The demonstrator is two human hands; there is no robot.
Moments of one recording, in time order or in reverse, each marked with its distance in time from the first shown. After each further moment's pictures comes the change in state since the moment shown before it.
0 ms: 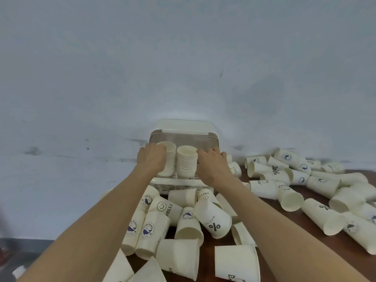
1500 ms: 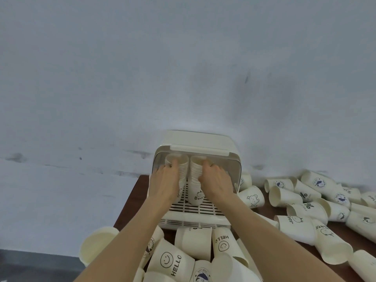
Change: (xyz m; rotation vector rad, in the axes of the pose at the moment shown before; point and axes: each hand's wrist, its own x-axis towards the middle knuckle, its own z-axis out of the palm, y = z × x) left_hand 0.058 0.001 0.070 -0.171 0.169 0.014; right_hand 0.108 0.000 0.084 0.033 -0.027 0.081
